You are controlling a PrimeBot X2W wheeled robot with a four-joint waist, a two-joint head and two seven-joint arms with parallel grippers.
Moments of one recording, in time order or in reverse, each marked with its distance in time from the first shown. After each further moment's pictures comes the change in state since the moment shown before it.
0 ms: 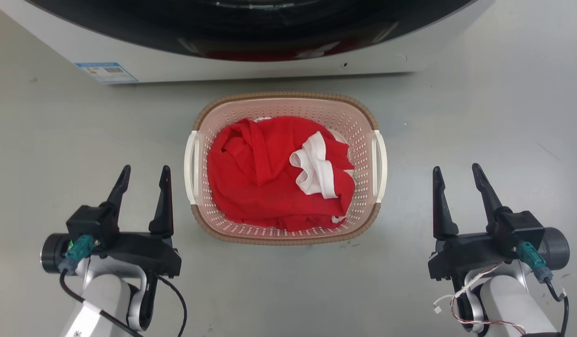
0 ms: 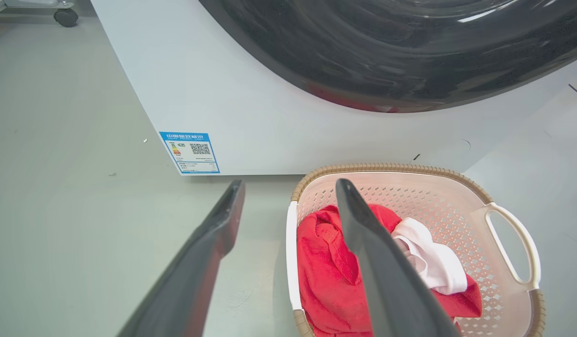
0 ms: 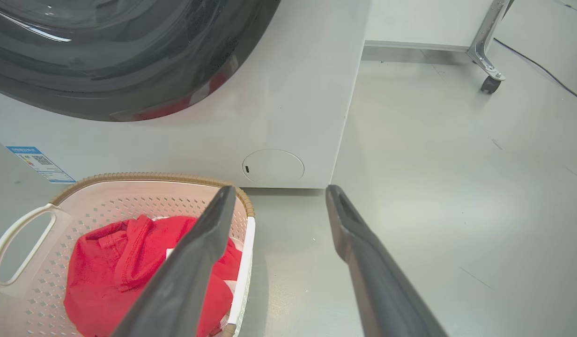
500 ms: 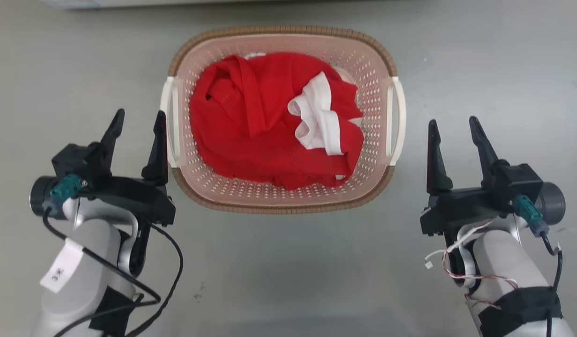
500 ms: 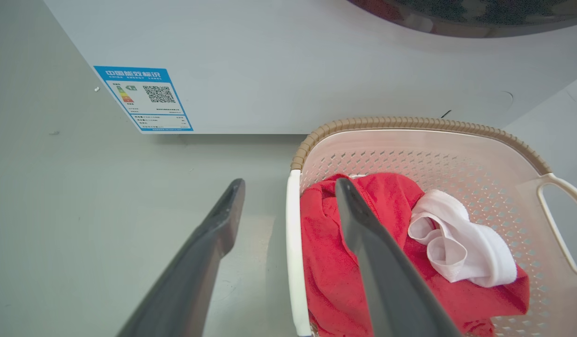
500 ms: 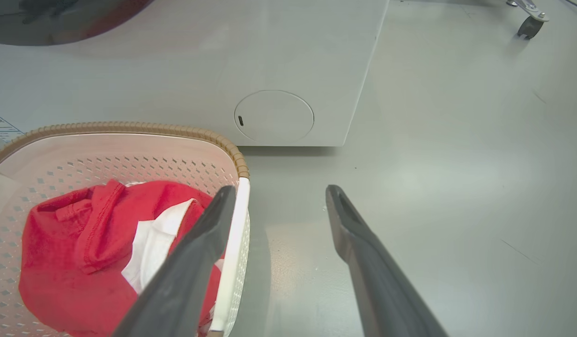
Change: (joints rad) left arm -0.212 0.007 0.000 0.114 -0.016 -0.059 0.028; right arm -0.173 0.020 0.005 0.086 -0.001 -0.001 -0.003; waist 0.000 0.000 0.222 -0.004
